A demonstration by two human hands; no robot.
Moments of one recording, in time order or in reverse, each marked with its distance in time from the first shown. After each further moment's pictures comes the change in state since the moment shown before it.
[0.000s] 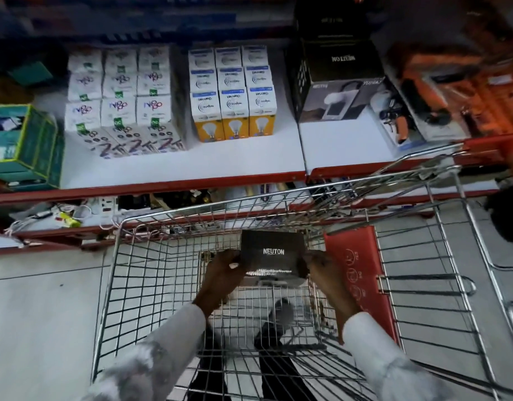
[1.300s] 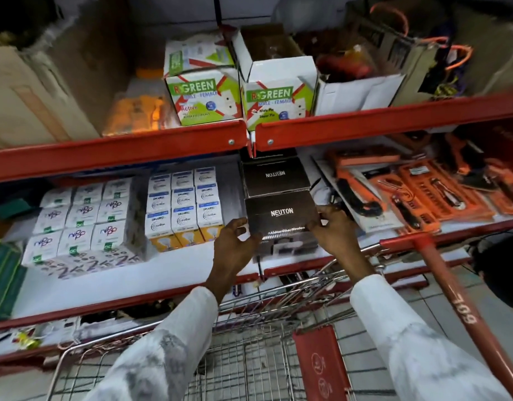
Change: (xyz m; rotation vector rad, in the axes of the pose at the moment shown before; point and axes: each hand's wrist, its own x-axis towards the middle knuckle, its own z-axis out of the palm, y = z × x) left_hand 0.097 0.261 0.037 -0.185 0.220 0.284; right_hand 0.125 -0.169 -0.201 -0.035 0.316 -0.452
